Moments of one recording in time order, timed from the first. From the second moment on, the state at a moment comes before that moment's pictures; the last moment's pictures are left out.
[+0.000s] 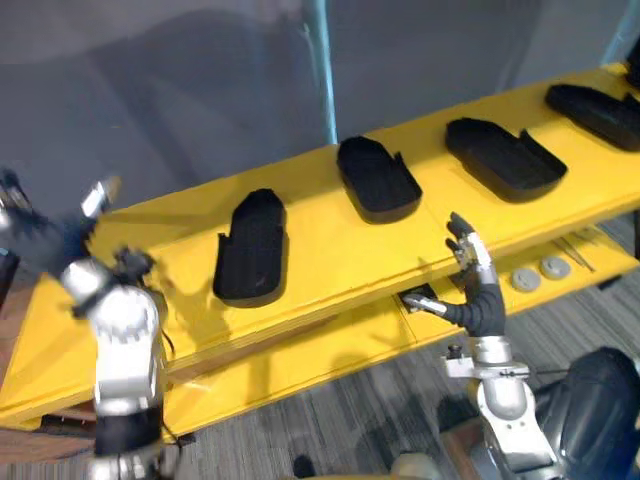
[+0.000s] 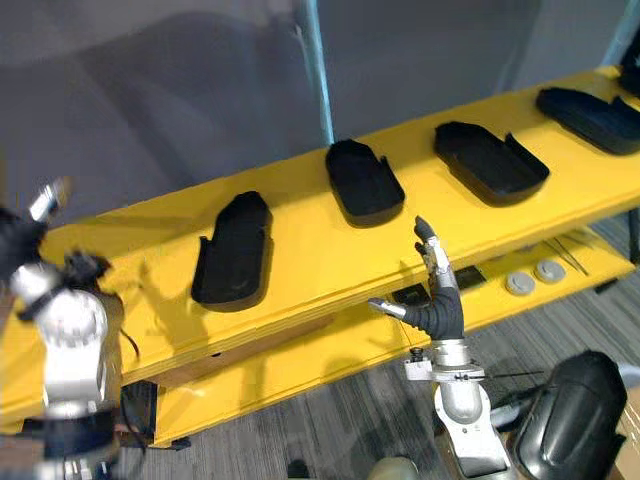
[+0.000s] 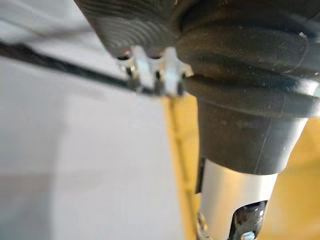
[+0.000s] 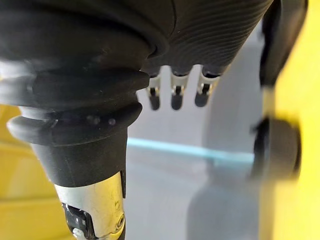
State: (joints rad) left arm 0.13 0.17 0.21 -0.51 -0.20 -0.27 0.64; right arm 0.19 -0.25 0.14 -0.26 0.00 -0.42 -0.15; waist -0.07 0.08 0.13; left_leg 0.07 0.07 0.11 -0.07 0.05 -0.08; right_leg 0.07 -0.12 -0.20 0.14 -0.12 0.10
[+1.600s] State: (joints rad) left arm 0.34 0.03 0.25 0.64 -0.08 -0.26 0.30; right arm -0.21 -0.03 0.69 -0.01 0.22 -0.32 0.04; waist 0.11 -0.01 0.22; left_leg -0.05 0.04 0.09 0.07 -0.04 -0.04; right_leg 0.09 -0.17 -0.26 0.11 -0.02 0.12
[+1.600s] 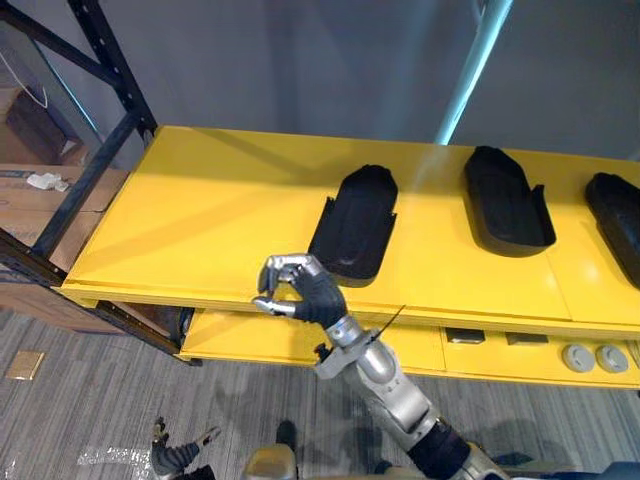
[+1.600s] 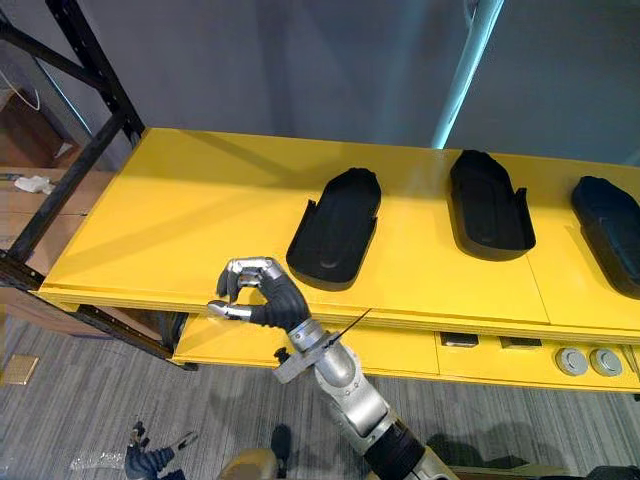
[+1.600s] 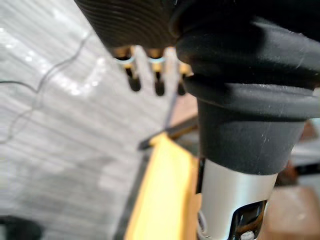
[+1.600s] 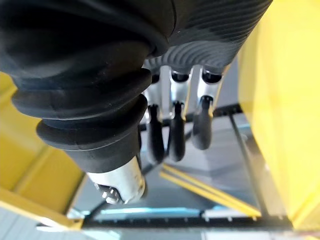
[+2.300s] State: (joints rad) left arm 0.22 0.06 0.05 0.66 -0.16 -0.30 0.27; right arm -0.29 -0.03 0.62 0.03 0.02 -0.30 -0.19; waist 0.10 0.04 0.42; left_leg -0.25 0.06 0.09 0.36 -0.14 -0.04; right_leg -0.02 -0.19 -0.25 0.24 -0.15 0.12
